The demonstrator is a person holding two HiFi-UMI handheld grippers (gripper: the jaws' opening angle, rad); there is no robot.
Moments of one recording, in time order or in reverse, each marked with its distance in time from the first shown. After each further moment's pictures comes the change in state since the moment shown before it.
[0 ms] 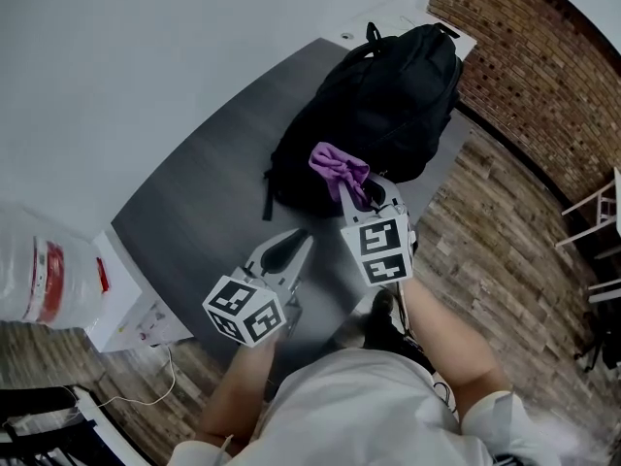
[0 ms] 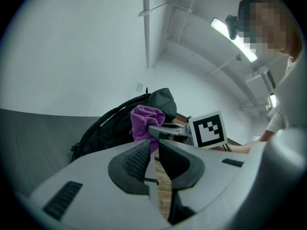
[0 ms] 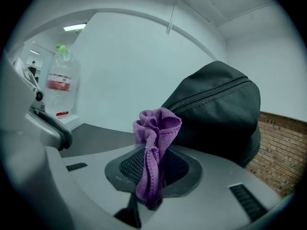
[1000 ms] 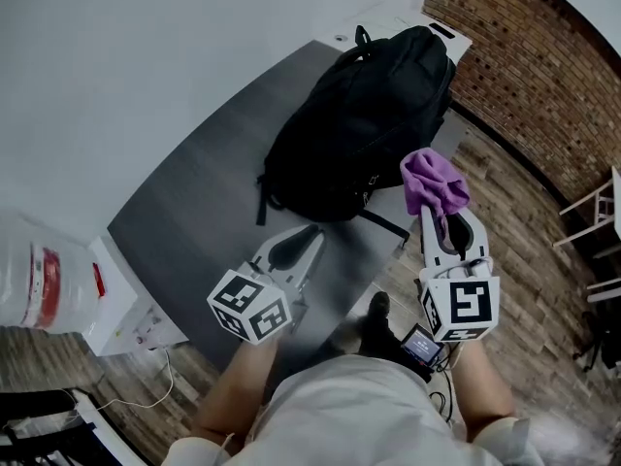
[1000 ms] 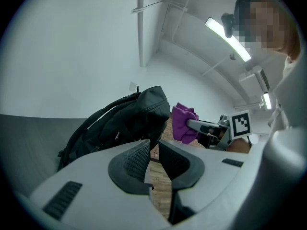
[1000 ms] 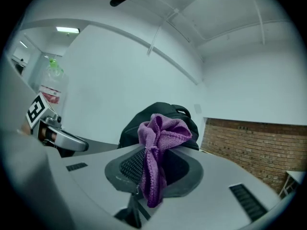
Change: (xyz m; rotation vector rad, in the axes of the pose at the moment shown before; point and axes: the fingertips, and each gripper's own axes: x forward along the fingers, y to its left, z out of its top) left arm 0.031 -0.024 0.009 0.035 0.003 -0.074; right arm -0.141 -0.094 0.018 0.046 -0.145 -0.224
